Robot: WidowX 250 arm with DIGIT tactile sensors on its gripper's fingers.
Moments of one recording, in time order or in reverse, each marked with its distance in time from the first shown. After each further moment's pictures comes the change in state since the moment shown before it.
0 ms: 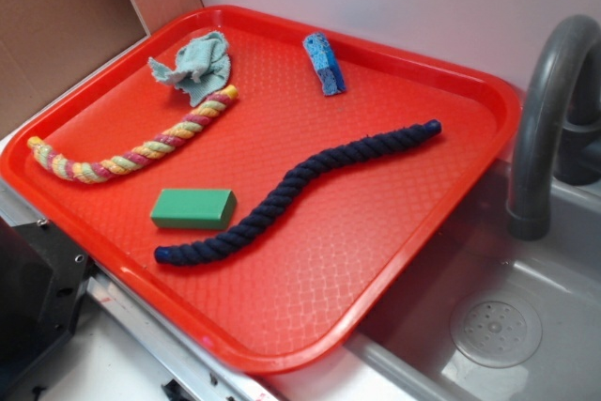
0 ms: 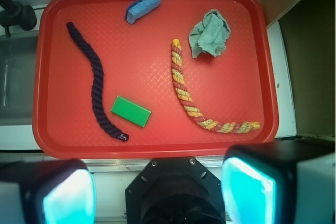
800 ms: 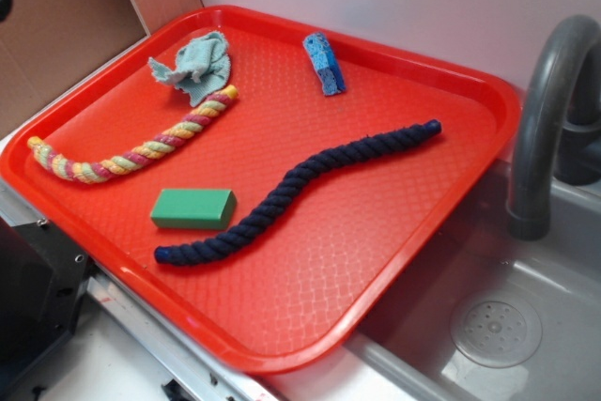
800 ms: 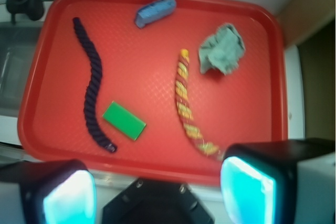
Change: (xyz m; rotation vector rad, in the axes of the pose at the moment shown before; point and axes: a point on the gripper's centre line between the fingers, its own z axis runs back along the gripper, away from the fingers) arm 0.010 0.019 -0.033 -0.009 -0.093 -0.187
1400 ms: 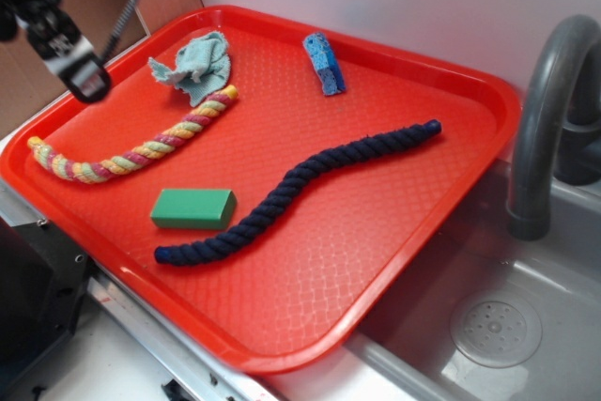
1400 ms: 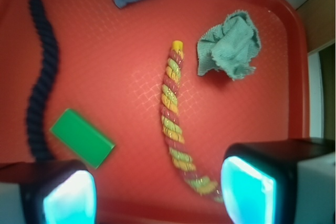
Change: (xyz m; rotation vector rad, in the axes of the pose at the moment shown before) arm 0.012 0.014 -0.087 0.062 0.051 -0.027
